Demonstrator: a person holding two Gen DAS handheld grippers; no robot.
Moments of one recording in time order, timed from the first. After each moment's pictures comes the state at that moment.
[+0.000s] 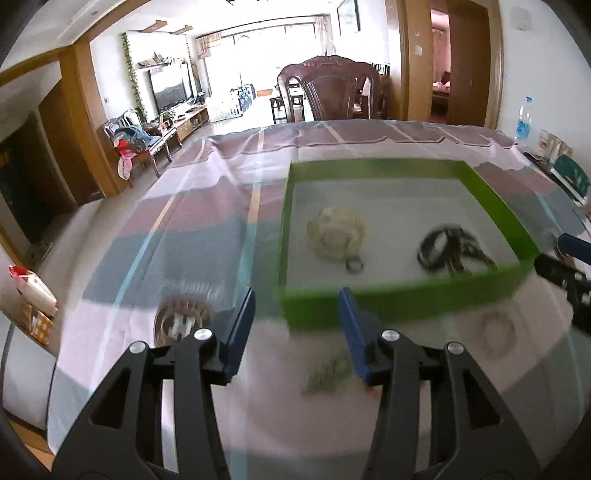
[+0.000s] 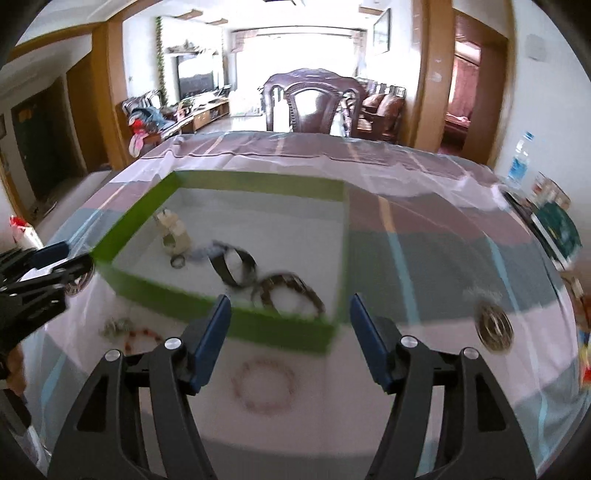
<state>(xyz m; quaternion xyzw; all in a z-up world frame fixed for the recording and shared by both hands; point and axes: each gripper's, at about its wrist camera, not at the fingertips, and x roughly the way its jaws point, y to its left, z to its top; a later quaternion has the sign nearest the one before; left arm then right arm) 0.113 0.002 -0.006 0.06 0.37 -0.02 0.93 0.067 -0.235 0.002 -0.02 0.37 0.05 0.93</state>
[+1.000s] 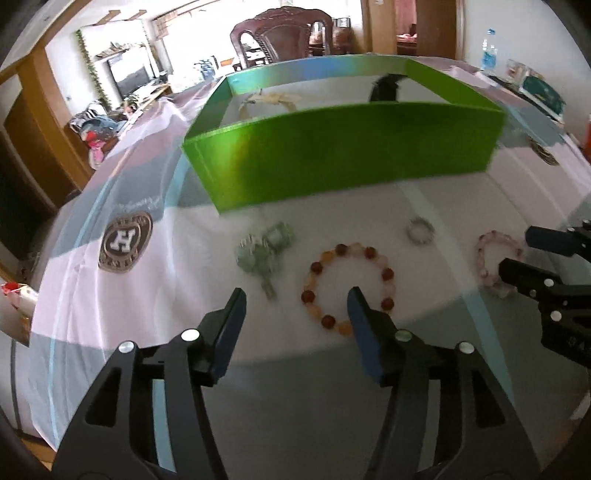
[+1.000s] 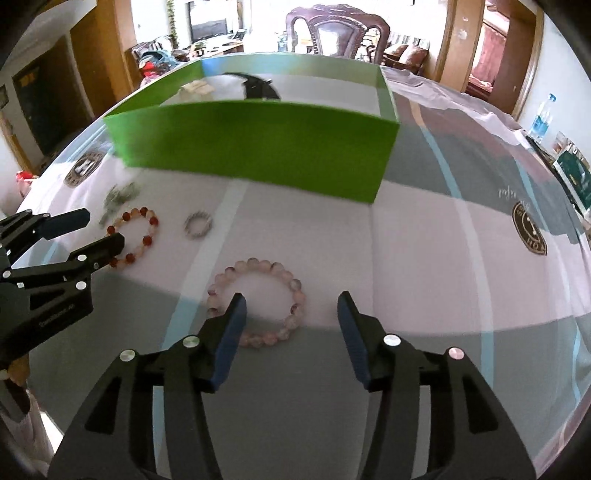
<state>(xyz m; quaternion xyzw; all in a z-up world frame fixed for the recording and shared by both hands) 0.060 -0.033 -0.080 0.12 0.44 -0.07 0.89 0.012 -0.208 -0.076 -0.05 0.47 0.08 0.88</state>
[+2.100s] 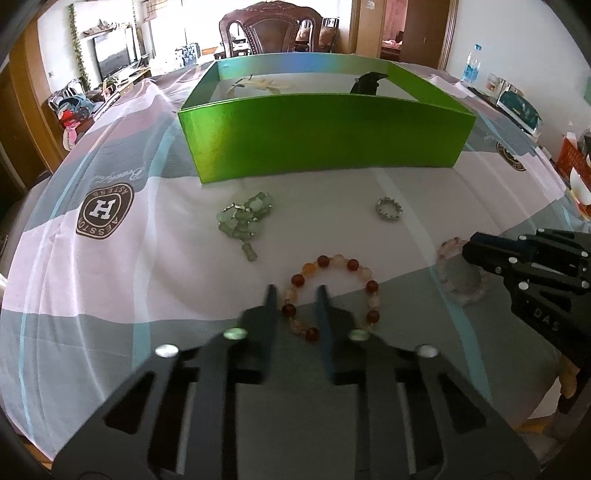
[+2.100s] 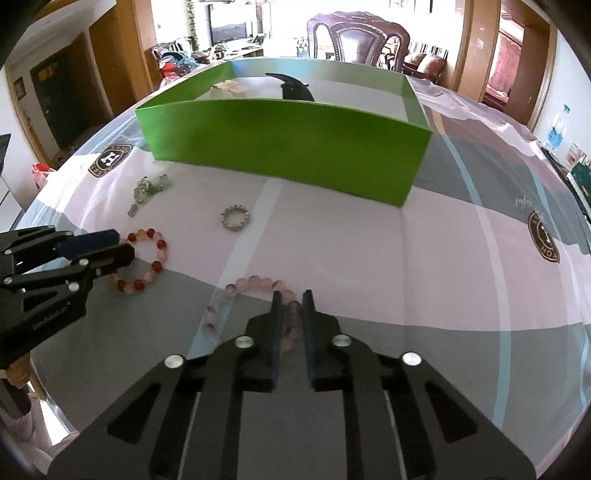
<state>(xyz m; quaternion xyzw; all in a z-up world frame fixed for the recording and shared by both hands) 0.046 -0.015 -0.080 0.06 0.46 -0.13 0.88 0.010 -0.196 -0.075 -0.05 0.46 0.11 0.88</state>
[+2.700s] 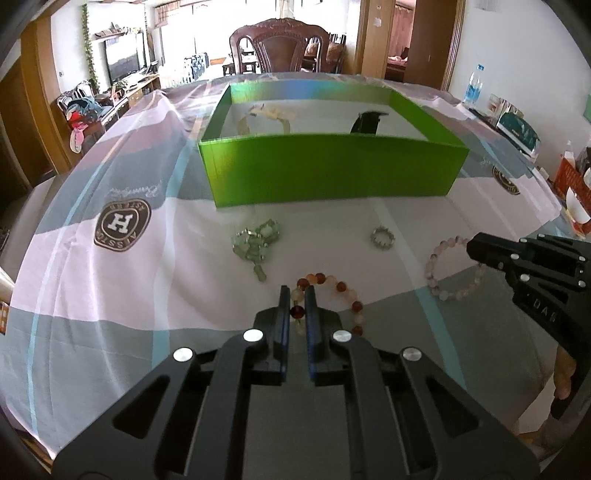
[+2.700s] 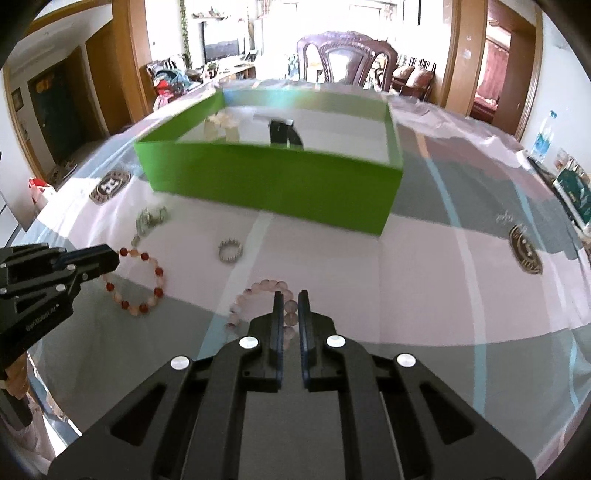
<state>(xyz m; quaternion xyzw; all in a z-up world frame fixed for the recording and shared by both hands) 0.039 -0.013 -0.052 0.04 0.43 -0.12 0.89 0.008 -0.204 -0.047 -0.04 0.42 0.10 0.90</state>
